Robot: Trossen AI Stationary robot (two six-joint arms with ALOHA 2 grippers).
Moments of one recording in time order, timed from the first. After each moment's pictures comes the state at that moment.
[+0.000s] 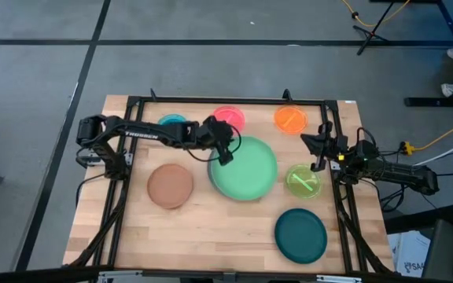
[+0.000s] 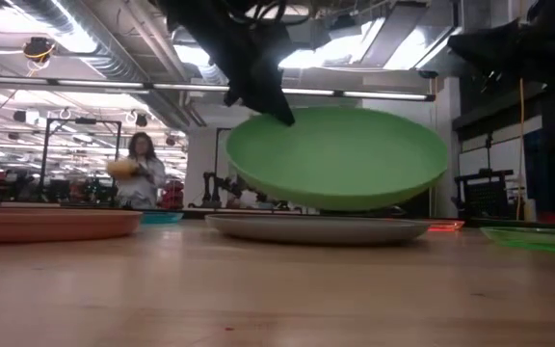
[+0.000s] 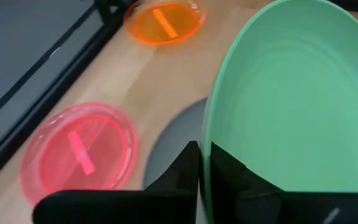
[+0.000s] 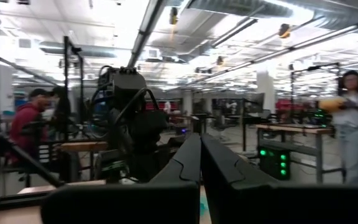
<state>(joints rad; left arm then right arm) 0.13 1.66 1.20 -0.26 -0.30 -0.17 -0.19 0.13 0.02 0.50 0.07 -0.02</state>
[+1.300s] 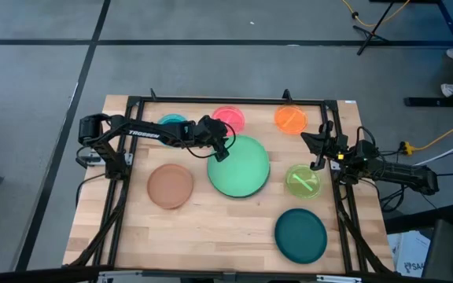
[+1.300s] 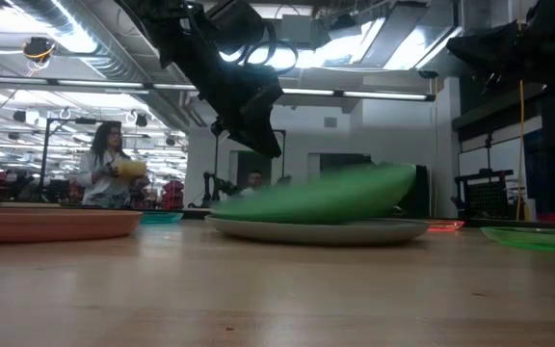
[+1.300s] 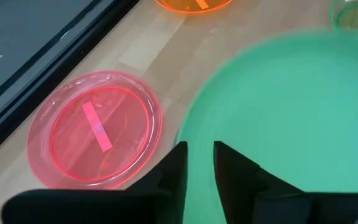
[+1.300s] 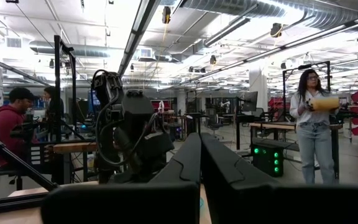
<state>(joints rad) 0.21 1.67 1.04 -0.10 -0.27 -0.17 -0.19 0.13 0.02 0.50 0.10 -0.02</state>
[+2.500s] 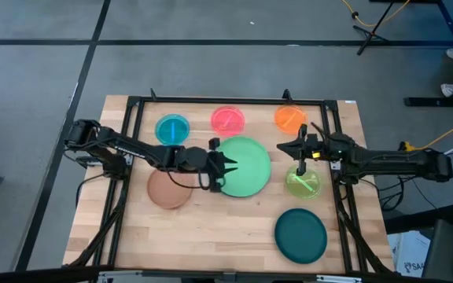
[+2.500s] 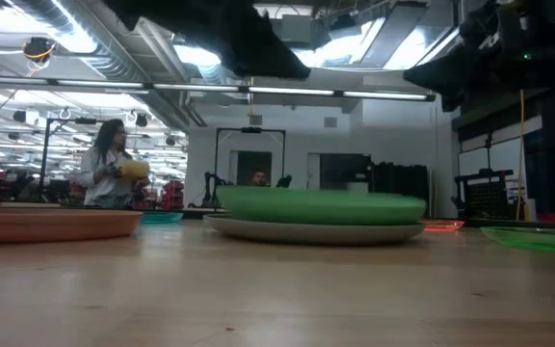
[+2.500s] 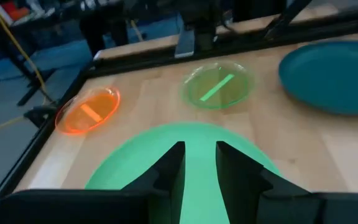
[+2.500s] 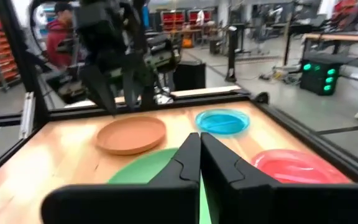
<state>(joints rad) -0.10 1.55 0.91 0.28 -0.26 0.13 -0.18 0.66 0.20 0.45 -0.09 0.05</state>
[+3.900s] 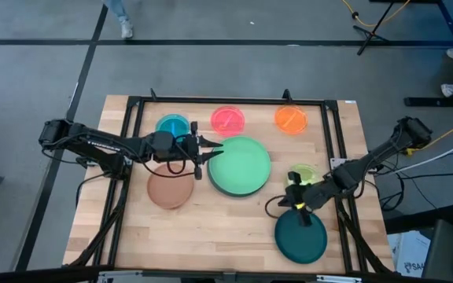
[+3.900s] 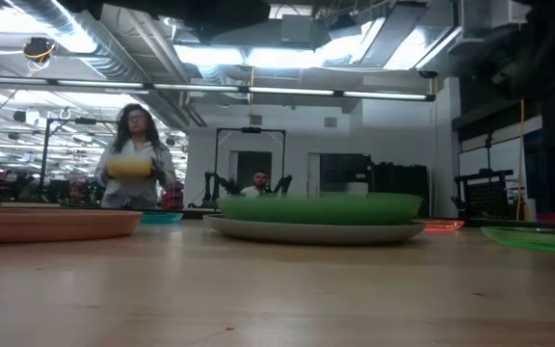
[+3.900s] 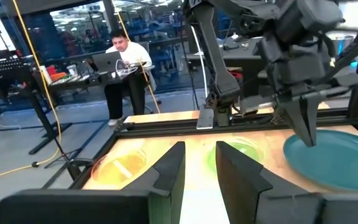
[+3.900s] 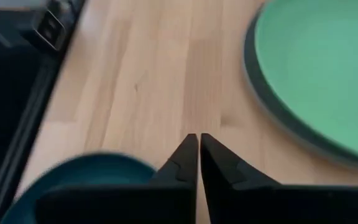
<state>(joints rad) -0.04 1.24 0.73 0.45 -0.23 0.13 0.58 1.12 0.69 -0.38 0.21 0.44</state>
